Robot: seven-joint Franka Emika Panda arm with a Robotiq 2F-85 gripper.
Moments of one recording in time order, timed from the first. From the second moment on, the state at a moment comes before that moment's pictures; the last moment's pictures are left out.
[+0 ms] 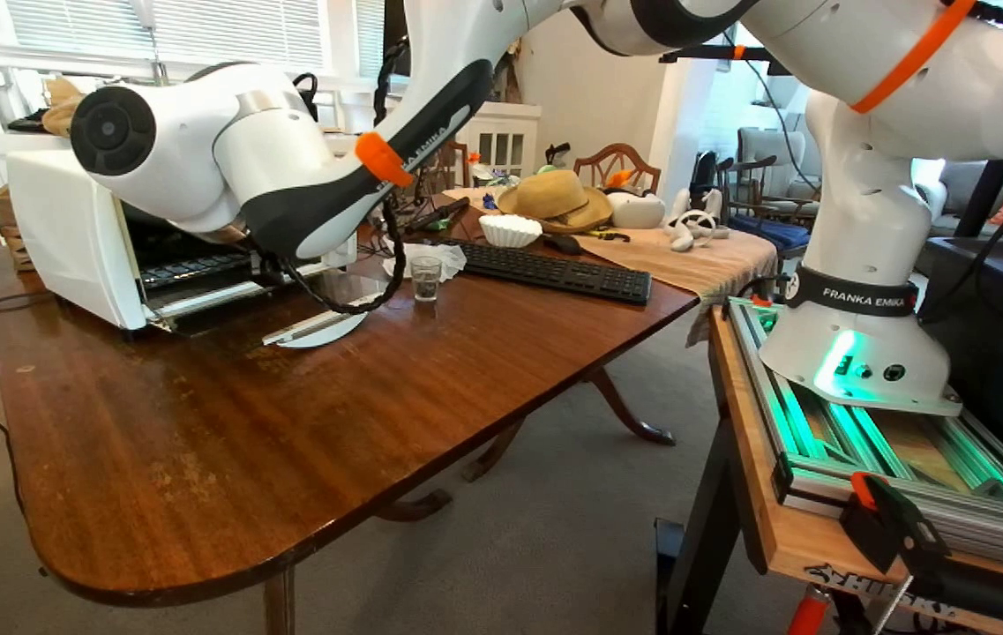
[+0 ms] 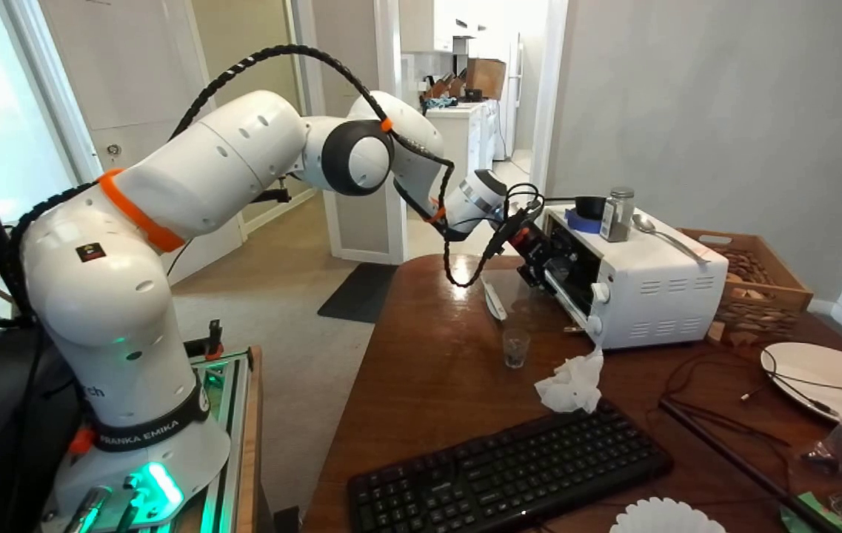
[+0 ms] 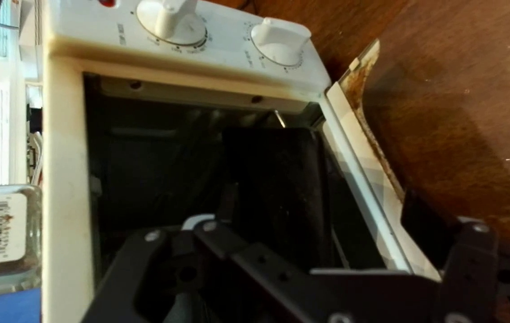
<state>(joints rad) 0.46 1.06 -0.04 -1.08 -1.10 1.84 0.33</state>
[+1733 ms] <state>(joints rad) 0.52 1.12 -0.14 -1.03 -1.12 1.68 0.38</state>
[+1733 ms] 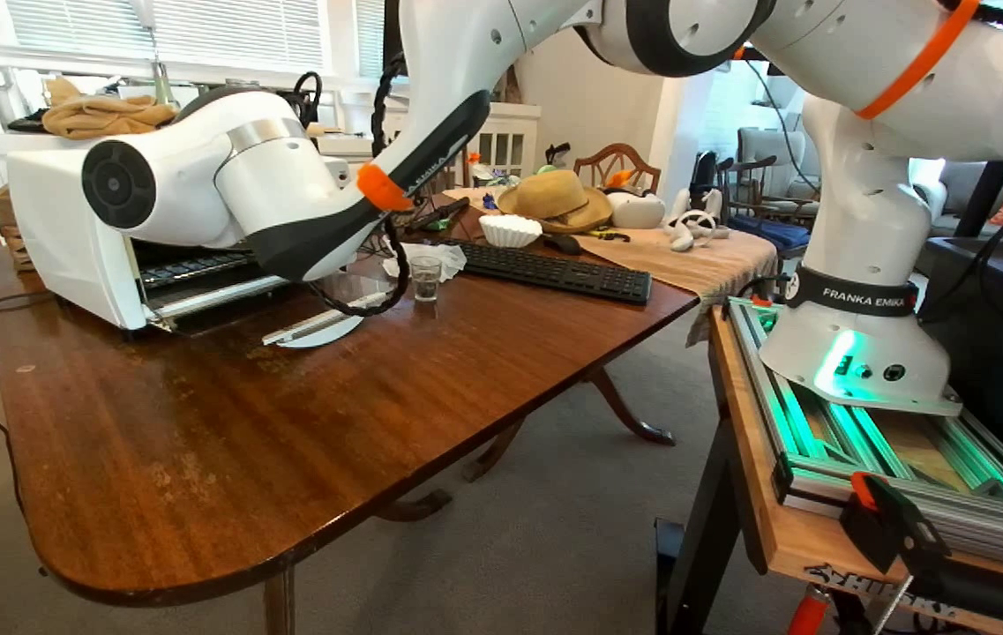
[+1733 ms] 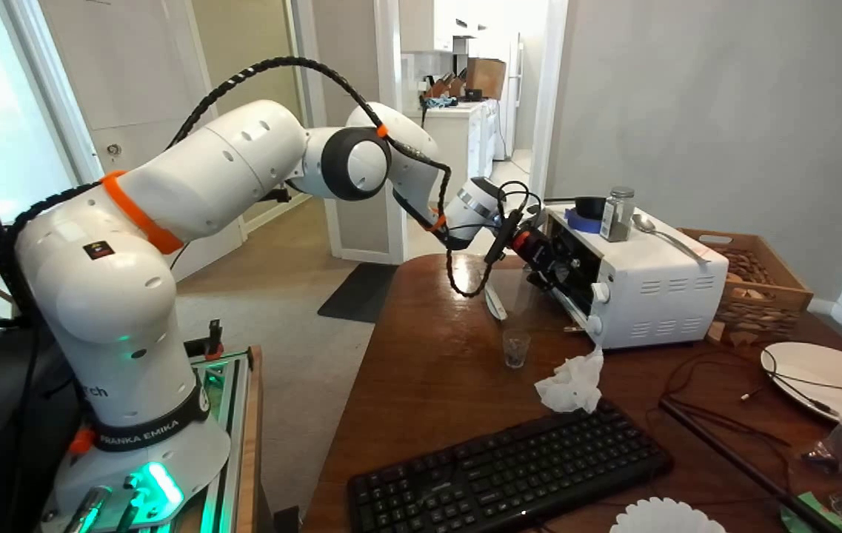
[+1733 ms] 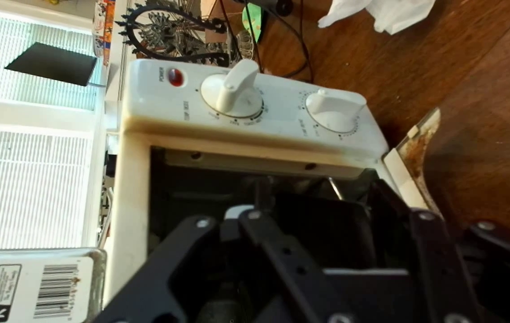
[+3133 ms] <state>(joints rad) 0.56 1.17 -0.15 -0.99 -1.12 1.64 0.36</state>
